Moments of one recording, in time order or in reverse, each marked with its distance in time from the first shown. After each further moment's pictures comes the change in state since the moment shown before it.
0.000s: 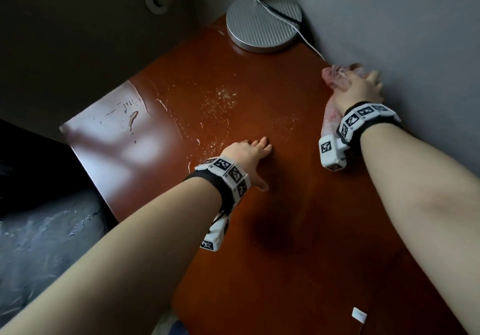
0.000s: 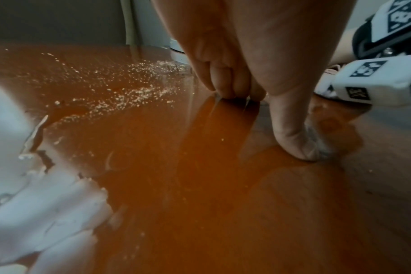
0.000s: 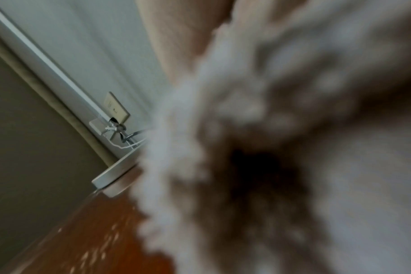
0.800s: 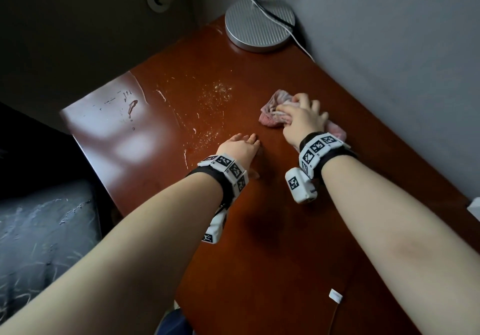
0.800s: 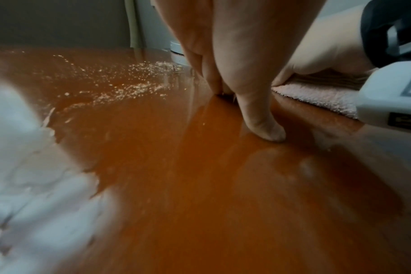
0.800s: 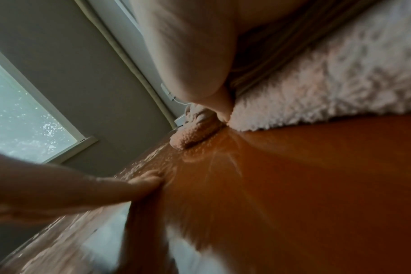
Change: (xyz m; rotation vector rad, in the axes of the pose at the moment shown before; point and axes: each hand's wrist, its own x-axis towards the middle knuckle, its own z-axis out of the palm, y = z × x) left_hand -0.010 0.016 0.010 0.032 -0.027 -0.071; right_hand -0.110 -0.031 0.007 -0.119 -0.179 -0.400
